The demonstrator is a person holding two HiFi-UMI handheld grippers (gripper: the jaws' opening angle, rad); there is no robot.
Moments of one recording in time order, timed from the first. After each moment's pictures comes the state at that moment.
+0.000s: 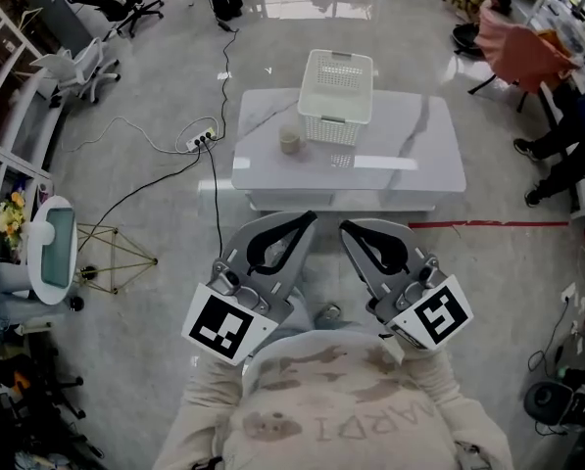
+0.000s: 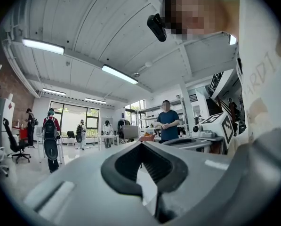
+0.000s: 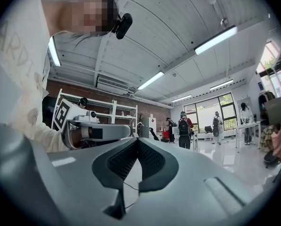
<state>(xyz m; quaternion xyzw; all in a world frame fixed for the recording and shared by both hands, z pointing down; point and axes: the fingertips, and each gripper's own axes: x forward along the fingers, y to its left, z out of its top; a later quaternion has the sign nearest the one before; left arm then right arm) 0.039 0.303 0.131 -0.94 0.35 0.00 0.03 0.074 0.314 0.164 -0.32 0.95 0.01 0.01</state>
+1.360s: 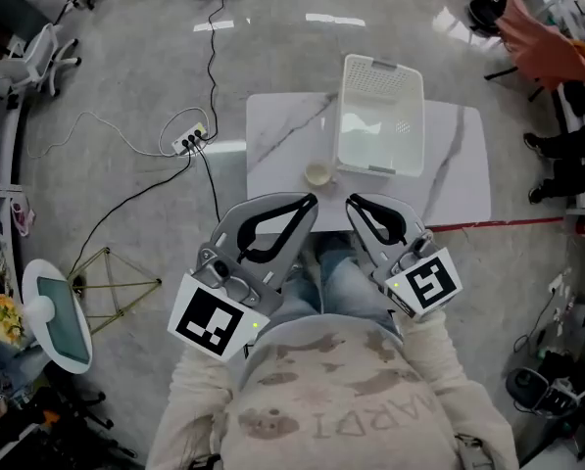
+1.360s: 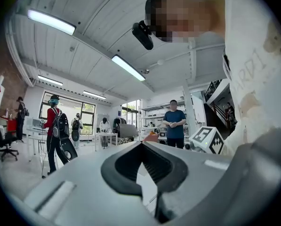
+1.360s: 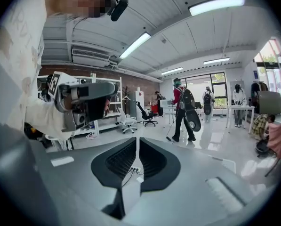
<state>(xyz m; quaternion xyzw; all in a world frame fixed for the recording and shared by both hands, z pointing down) -0.098 -0.041 0.181 -0.96 0.29 -0.01 -0.01 -0.037 -0.042 0.285 -0.37 0.92 -0.08 -0.14</state>
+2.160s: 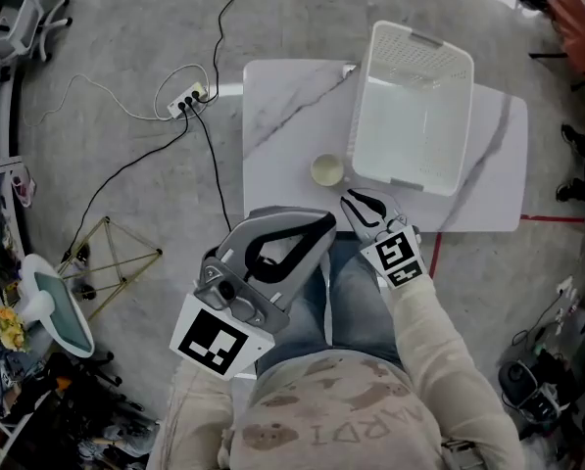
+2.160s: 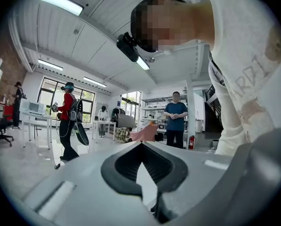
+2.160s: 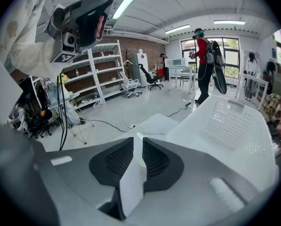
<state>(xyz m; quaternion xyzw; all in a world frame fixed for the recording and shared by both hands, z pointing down) -0.060 -0.133 0.291 -0.96 0.27 -0.04 -0.05 -0.013 -0.106 0.559 -0.30 0.88 -0.18 -0.32</state>
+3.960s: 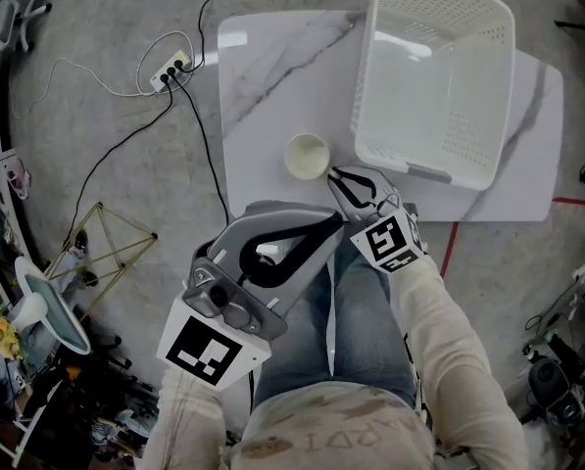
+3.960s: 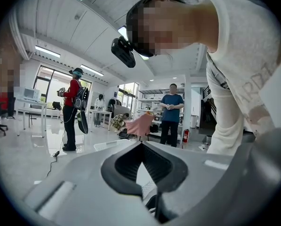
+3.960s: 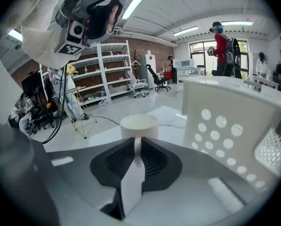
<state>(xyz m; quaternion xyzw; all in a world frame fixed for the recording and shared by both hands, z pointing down) -0.029 -0.132 0.405 -0.96 0.24 -0.08 -0.08 -0.027 -0.105 0.668 -0.26 0.90 -0.15 -0.31</state>
